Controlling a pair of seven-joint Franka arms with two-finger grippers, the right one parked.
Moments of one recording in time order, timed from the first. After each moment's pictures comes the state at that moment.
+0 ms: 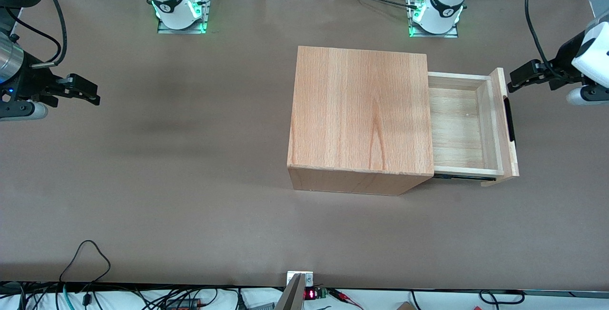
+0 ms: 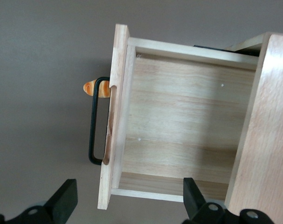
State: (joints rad) arm -0.01 0.04 -0.02 -1.53 -0.03 1.50 -0.13
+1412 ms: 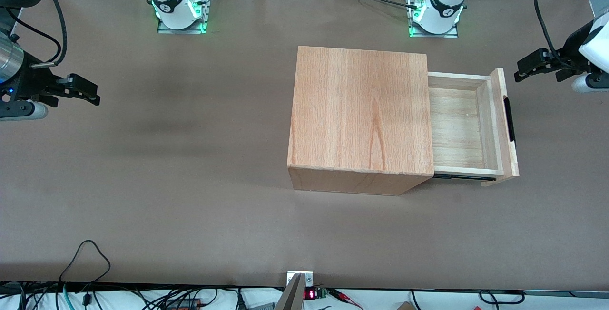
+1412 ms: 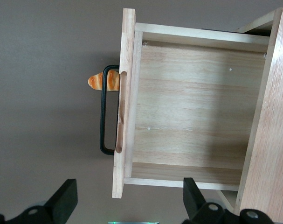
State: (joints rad) arm 0.02 -0.01 -0.02 -1.58 -0.03 1.49 -0.05
